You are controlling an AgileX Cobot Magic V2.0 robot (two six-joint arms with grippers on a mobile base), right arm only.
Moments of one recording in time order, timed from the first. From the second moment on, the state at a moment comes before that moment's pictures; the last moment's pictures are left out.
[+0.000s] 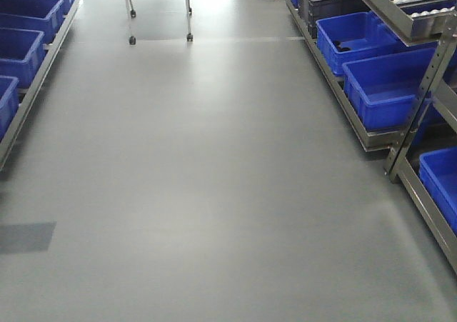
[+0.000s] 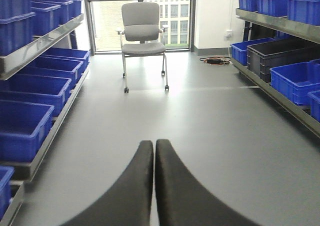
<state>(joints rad) 0.01 0.09 -0.32 0.19 0.38 -0.24</state>
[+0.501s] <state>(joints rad) 0.01 0.09 -0.32 0.19 0.38 -0.24</state>
